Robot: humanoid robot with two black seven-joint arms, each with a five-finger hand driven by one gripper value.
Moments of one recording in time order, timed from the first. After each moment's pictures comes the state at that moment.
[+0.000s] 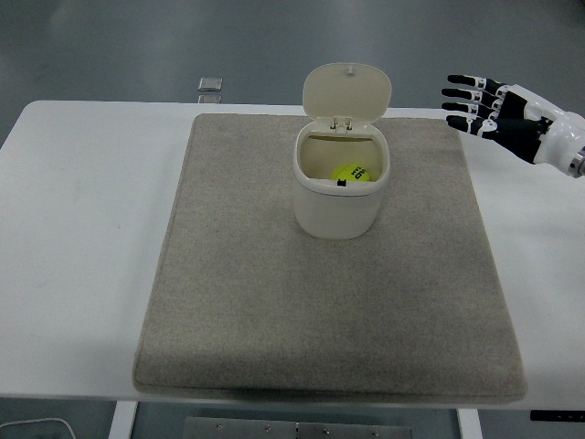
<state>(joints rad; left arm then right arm) 0.03 0.00 -0.13 -0.09 0.09 -0.10 -0.02 0.84 -0.57 0.63 0.95 -0.34 0.35 0.09</state>
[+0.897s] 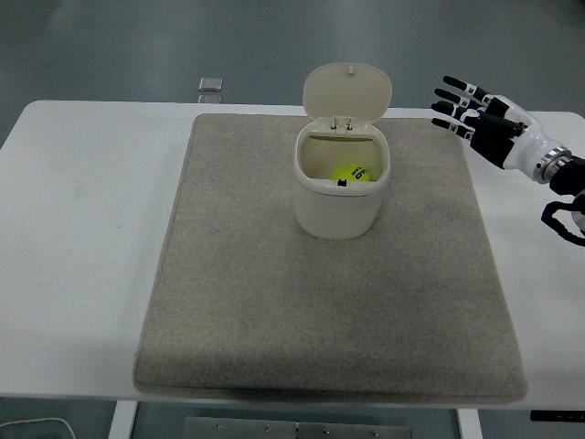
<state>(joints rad) 0.03 0.00 -0.13 -0.09 0.09 -0.10 -0.02 0.83 -0.46 0.63 0.88 -0.13 0.23 0.04</state>
